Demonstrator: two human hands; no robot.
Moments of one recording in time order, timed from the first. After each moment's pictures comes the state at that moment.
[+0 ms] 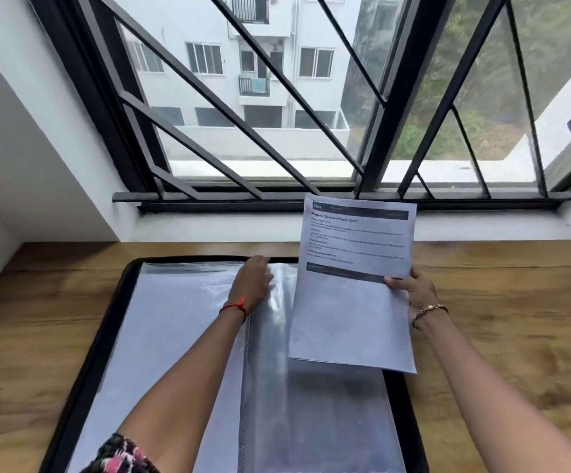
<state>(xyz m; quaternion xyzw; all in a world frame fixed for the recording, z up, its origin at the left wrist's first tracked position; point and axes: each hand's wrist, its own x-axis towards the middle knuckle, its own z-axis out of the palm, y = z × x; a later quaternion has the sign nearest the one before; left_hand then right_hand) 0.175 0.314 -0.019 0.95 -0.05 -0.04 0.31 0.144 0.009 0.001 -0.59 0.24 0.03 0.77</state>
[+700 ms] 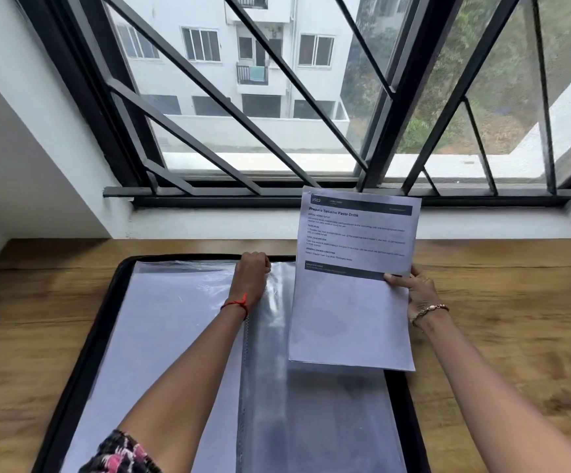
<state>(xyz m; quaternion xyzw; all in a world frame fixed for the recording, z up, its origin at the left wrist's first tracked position) 0.195 0.311 -0.032 0.96 -0.05 0.02 0.27 0.155 0.011 -0.004 -0.55 0.21 0.04 0.81</state>
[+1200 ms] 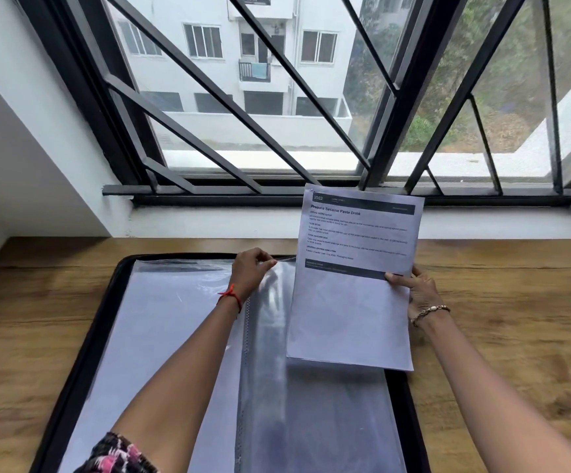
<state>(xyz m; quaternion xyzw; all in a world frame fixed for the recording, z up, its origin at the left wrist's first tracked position) 0.200 0.315 -0.025 0.86 0.07 -0.03 0.50 0.155 0.013 -0.001 -0.55 0.20 0.03 0.81</state>
